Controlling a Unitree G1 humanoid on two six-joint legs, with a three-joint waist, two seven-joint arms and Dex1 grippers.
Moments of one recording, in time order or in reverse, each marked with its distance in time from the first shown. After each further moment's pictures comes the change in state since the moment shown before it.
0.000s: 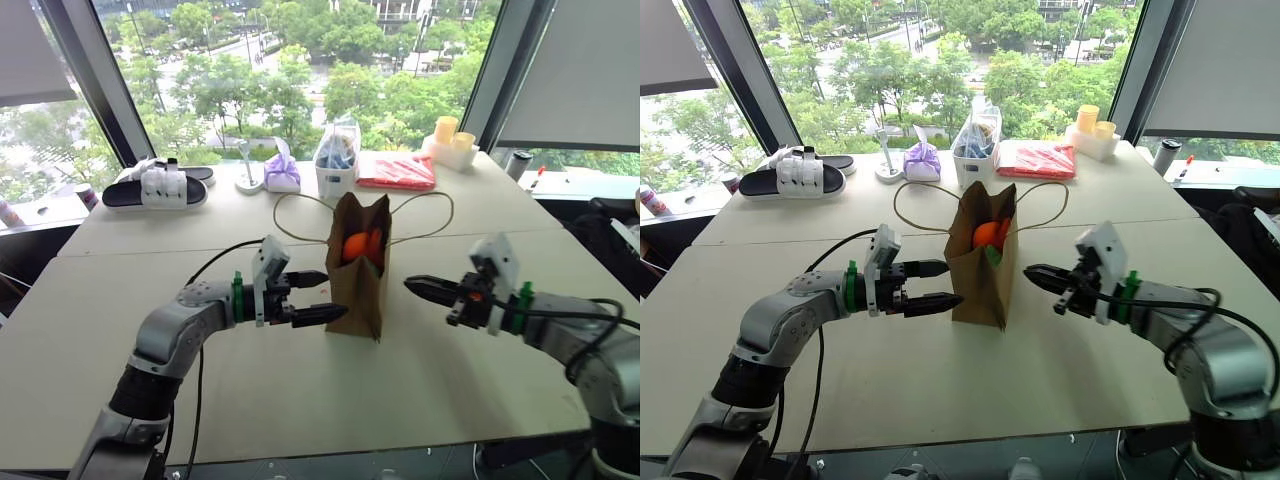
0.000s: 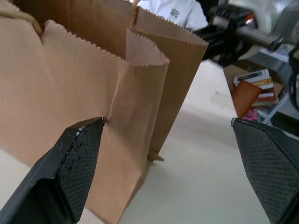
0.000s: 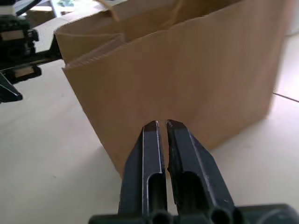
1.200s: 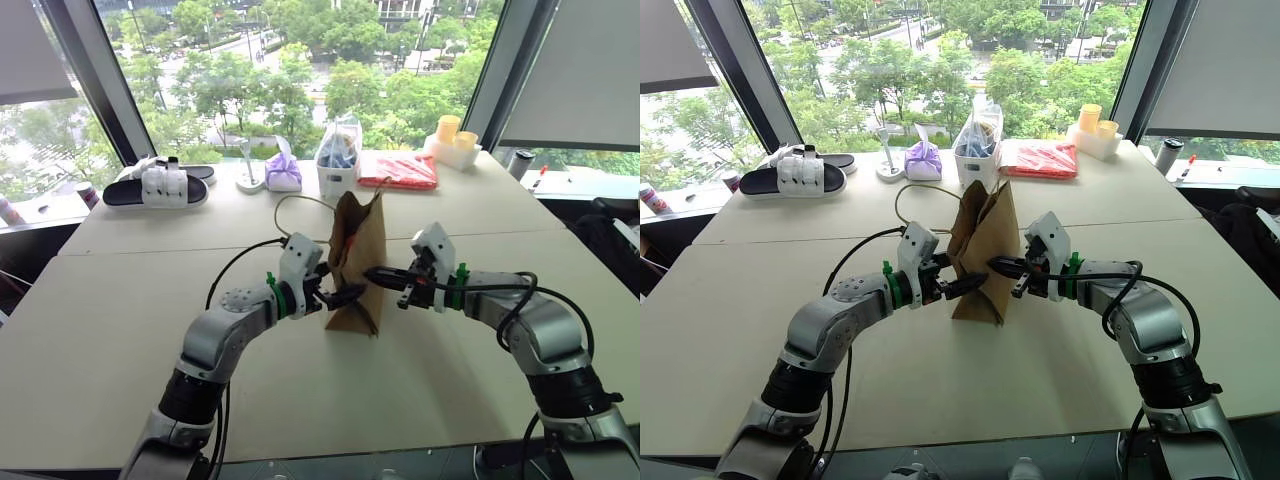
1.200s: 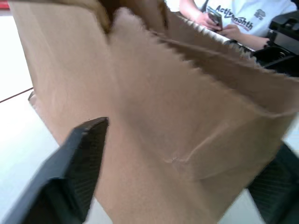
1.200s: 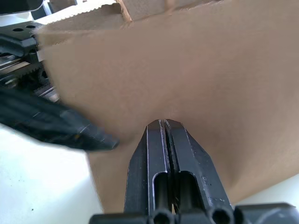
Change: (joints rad) left arm -0.015 -0.229 -0.035 -0.030 0.166 0.085 0.445; right arm -0.167 0.036 0.183 0.215 -0.076 -0.118 0.019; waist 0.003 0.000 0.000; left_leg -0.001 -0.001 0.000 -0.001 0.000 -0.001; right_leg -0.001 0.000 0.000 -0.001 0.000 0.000
